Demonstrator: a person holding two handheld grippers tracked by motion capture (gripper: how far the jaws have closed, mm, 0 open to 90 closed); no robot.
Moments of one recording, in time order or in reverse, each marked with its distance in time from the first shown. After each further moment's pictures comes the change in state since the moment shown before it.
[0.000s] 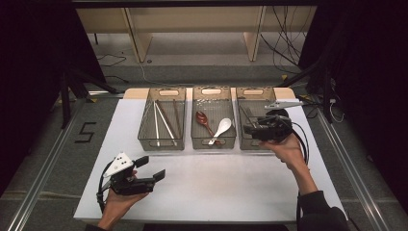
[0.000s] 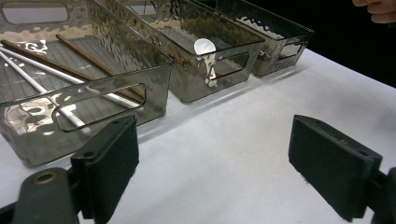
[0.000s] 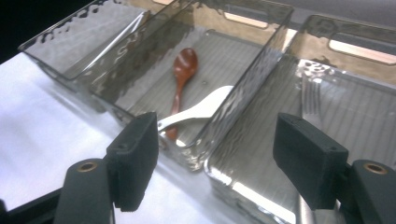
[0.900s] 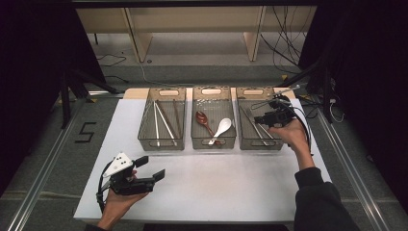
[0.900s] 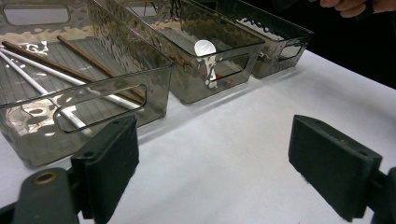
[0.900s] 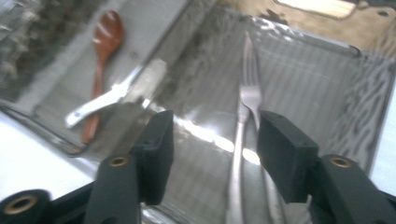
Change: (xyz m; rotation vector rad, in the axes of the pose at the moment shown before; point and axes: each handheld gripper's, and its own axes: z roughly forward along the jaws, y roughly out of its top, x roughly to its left) left arm 0.000 0.000 0.000 -0.007 0.001 -0.001; right arm -0.061 0.020 0.034 0.197 -0.105 0.070
